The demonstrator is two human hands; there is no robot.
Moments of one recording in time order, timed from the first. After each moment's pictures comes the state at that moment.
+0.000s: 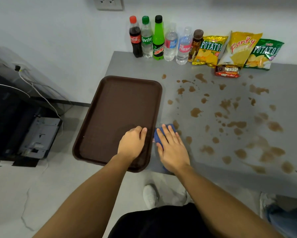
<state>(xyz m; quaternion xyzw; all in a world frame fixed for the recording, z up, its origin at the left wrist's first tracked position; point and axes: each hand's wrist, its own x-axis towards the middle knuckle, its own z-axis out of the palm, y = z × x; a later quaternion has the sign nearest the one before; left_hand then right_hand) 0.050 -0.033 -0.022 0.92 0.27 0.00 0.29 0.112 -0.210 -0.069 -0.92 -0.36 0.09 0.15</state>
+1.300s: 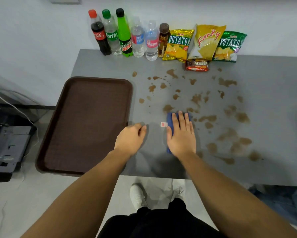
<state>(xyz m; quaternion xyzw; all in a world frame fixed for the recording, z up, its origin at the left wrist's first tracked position) 0.116 -0.104 -0.016 0.93 0.18 -0.05 0.31 0.200 -0.299 -0.079 -0.97 -0.18 0.06 0.13</state>
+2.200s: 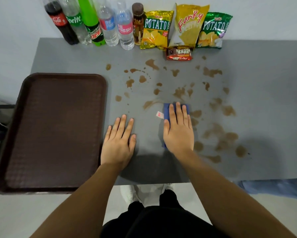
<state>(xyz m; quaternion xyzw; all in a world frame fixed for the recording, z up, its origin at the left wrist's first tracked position) 0.118 -0.127 -0.094 0.99 0.09 0.01 0.10 0.231 -0.335 -0.081 -0.98 -0.13 0.03 0.11</state>
